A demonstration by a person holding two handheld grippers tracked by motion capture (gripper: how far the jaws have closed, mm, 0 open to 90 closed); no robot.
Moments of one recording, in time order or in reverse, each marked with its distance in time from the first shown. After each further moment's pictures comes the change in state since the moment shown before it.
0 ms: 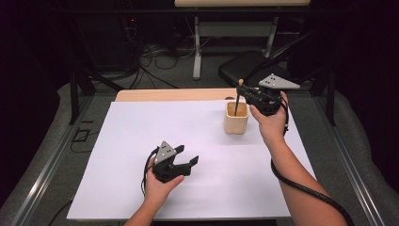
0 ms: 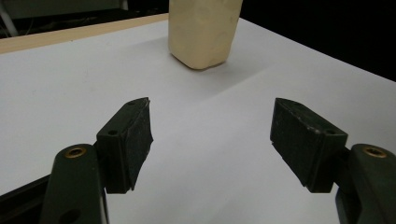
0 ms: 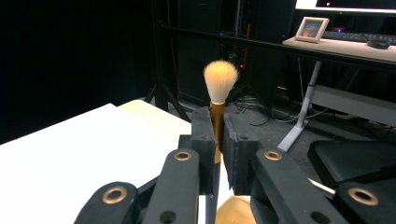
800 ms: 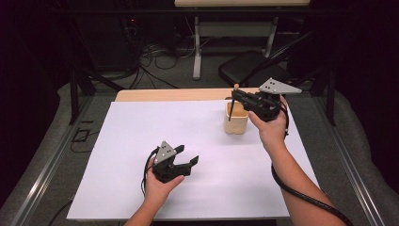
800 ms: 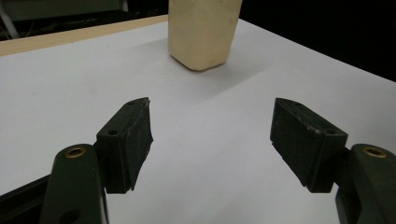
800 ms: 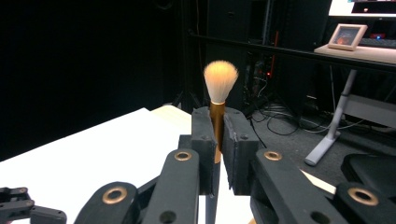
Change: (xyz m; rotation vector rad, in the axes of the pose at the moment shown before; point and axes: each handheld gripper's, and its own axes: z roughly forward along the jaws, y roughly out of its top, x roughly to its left) left arm -0.001 0.001 0.000 -0.004 0.002 0.005; right arm 0.019 0.004 -0.014 -0.029 0.113 0.005
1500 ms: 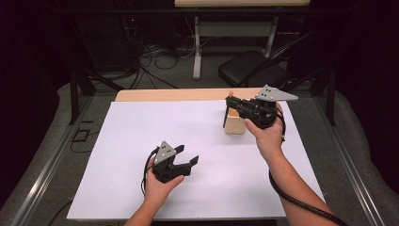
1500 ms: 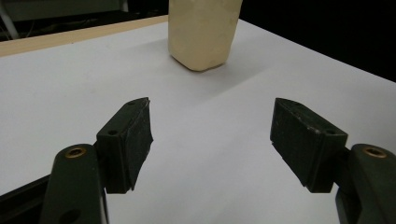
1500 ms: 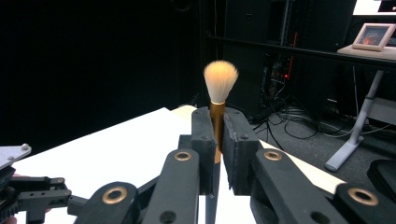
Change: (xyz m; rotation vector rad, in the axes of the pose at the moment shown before) left arm 0.000 0.000 -0.001 0.000 0.000 0.002; right arm 0.020 -0.007 -0.003 -0.011 0.068 0.003
